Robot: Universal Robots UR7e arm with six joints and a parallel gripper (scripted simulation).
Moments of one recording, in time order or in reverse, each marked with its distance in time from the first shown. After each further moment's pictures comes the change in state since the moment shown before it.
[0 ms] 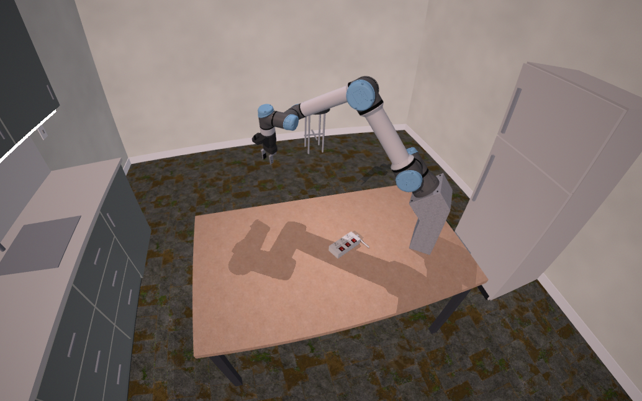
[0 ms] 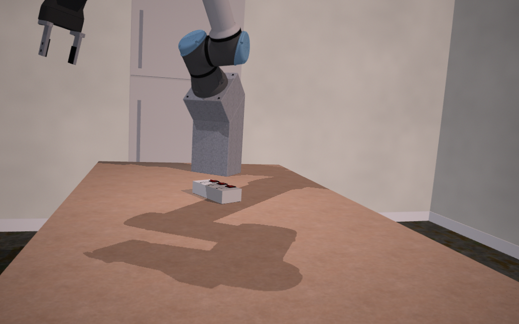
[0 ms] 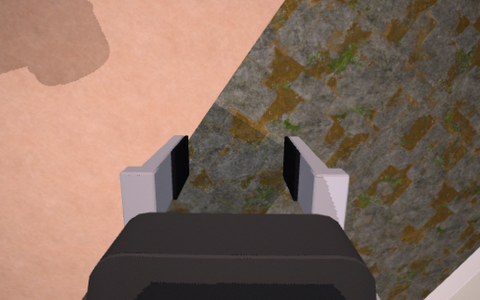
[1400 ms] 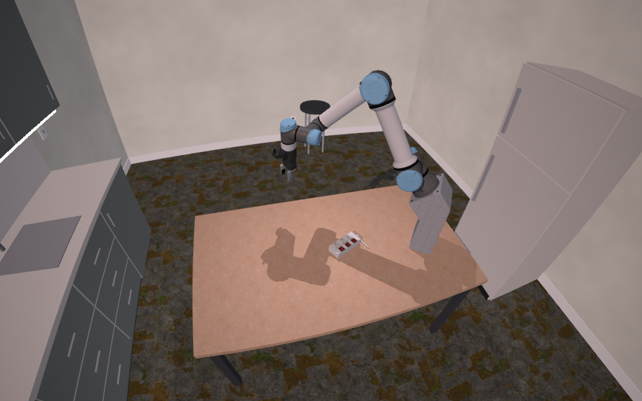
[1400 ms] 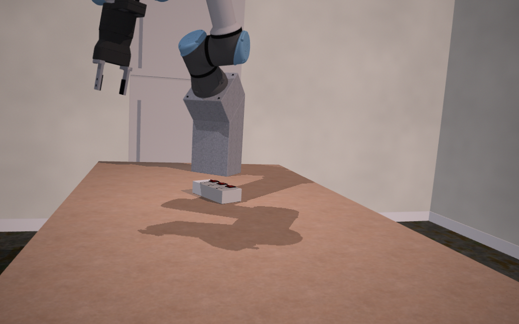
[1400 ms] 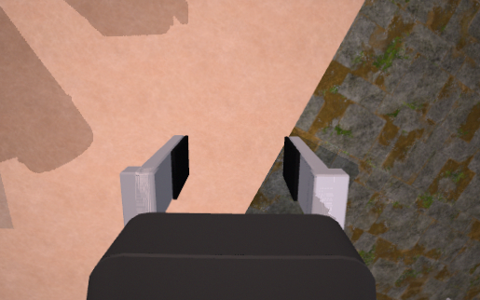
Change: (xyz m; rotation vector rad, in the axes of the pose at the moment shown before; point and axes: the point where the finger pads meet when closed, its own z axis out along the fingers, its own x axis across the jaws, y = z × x) arm -0.129 0.009 0.040 0.062 -0.046 0.138
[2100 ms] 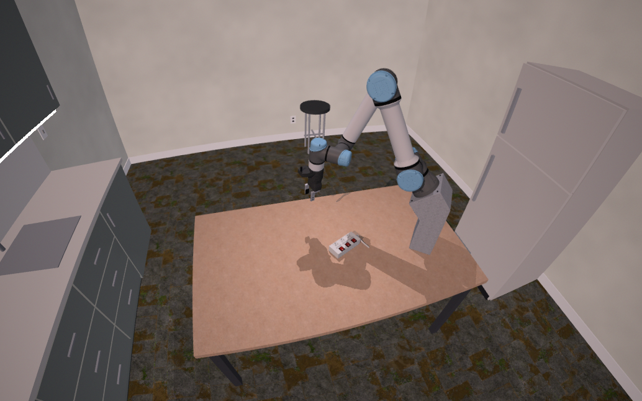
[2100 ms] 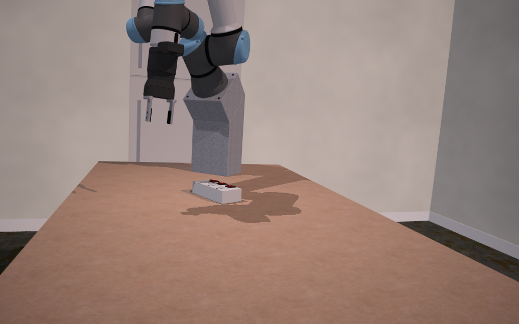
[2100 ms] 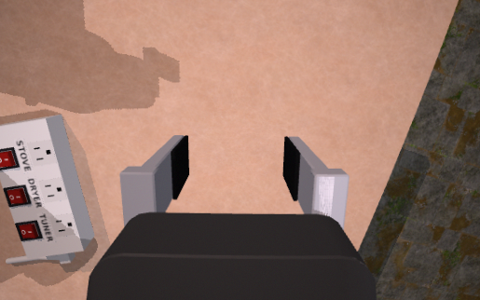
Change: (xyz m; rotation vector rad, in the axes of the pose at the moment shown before) arm -0.152 0.036 0.055 0.085 -0.043 0.172
